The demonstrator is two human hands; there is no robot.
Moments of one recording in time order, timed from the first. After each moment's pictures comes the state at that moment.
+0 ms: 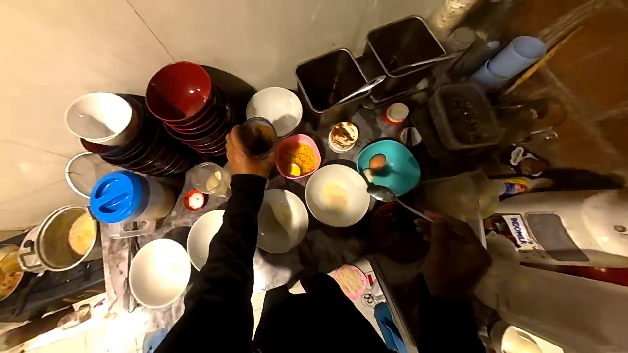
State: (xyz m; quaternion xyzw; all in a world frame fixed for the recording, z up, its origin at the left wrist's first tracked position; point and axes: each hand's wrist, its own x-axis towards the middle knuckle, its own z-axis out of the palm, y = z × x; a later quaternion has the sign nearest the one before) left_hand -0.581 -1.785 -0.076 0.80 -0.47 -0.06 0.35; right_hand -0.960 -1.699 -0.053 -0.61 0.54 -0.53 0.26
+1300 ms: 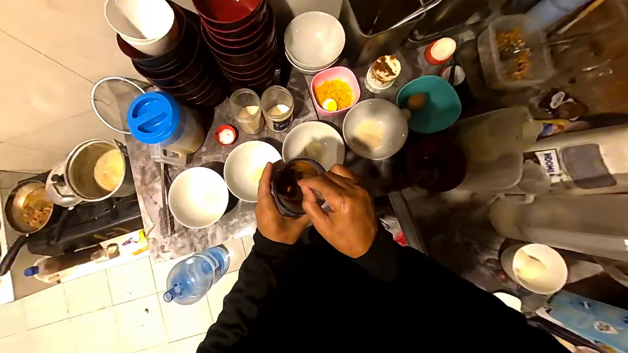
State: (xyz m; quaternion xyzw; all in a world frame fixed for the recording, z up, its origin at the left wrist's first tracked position) left_hand -0.625 -1.496 -0.060 0.62 -0.54 -0.07 0.56; right_hand -0.752 -1.560 0.004 -0.84 0.35 -0.36 0.21
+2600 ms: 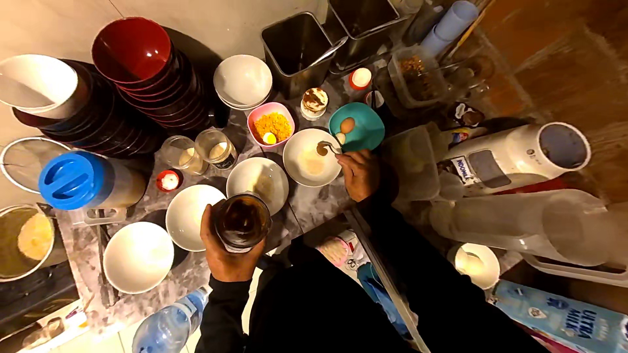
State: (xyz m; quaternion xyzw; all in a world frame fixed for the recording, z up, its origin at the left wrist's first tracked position) left_hand -0.654 -1.531 -0.069 0.66 -0.52 -0.10 0.52; right_hand -0.937 -1.733 -0.137 -0.82 0.48 -0.31 0.09
